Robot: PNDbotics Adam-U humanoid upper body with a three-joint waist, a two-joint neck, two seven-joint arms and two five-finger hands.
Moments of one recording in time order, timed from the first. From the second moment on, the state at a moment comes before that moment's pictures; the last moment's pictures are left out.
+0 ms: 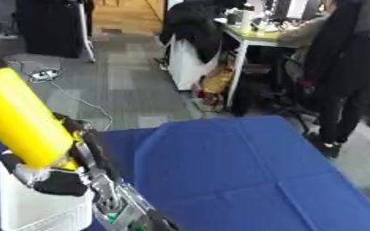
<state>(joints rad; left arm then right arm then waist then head) -0.59 0.37 -0.08 -1.99 0.22 -0.48 0.05 -0.85 -0.04 0.28 -1.27 0.44 -0.16 -0.21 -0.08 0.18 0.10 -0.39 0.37</state>
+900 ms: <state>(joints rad) -0.62 0.36 -0.07 -1.99 0.21 -0.46 0.05 -0.87 -0.03 0.25 -1.12 0.65 -0.19 -0.22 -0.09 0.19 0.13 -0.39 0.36</state>
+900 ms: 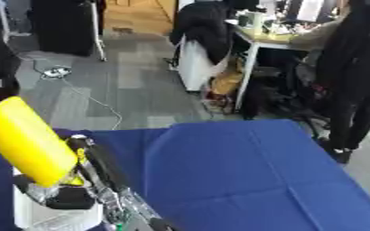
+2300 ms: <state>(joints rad) -0.63 0.35 -0.07 -1.99 0.22 -0.46 0.04 -0.91 -0.09 0.19 -1.10 0.65 -0.18 -0.29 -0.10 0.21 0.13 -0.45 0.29</state>
